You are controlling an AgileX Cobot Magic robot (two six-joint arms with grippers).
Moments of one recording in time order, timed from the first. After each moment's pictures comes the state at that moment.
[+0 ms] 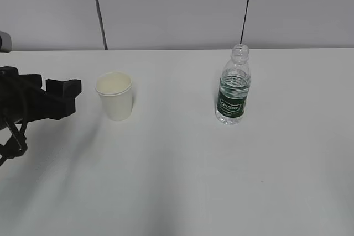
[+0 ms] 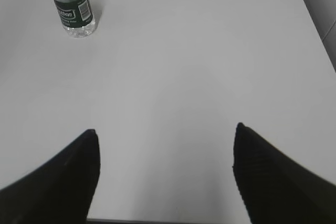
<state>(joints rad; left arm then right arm) -0.38 1.40 -0.44 -0.08 -0.54 0.00 -0.02 -0.02 -0.50 -0.01 1.13 -0.07</state>
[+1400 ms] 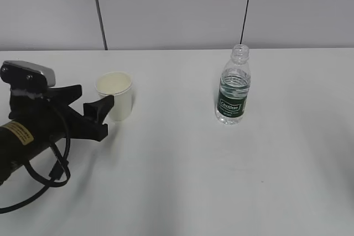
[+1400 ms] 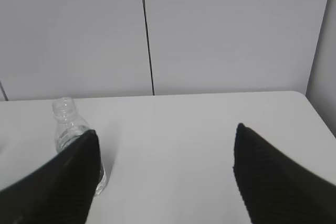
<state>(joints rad) -0.38 1.84 -0.44 0.12 -1.12 -0.06 -0.02 0.44 -0.38 0.10 0.17 -0.07</state>
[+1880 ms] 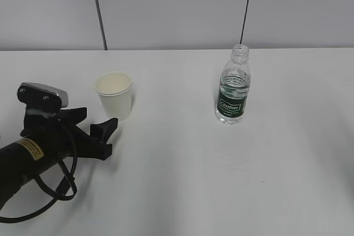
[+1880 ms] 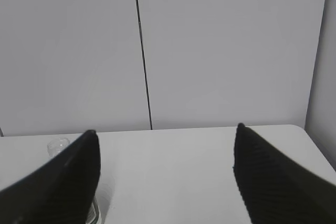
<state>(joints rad) -0.38 1.98 -0.45 0.13 -1.14 -0.06 -0.02 0.53 -0.38 0.10 -0.02 -0.07</state>
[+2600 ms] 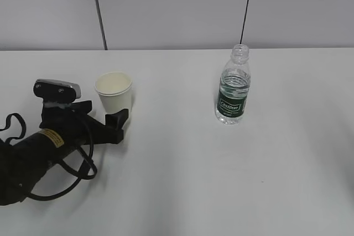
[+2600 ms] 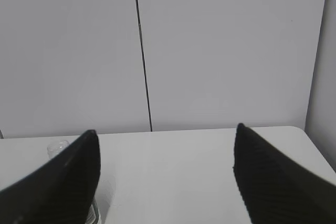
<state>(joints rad) -0.38 2.11 -0.60 0.08 -1.14 -0.11 -0.02 0.53 -0.38 0.11 -0.03 -0.07</state>
